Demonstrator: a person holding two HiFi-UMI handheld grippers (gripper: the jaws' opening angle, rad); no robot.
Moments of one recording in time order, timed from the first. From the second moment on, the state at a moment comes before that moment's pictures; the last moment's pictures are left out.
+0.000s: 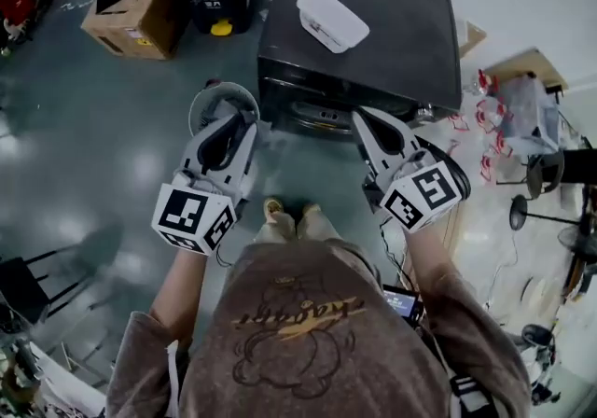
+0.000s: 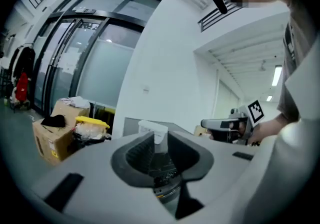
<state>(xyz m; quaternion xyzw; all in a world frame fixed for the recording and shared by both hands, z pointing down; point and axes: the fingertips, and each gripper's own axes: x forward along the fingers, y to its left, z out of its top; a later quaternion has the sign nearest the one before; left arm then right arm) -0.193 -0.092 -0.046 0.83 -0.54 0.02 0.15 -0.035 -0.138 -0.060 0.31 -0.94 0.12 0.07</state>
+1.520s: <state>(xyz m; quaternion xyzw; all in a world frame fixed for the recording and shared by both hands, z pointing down) -0.094 -0.125 -0.018 0.84 -0.52 0.01 0.14 0.032 -0.156 -0.021 0.29 -0.95 0.13 0.05</state>
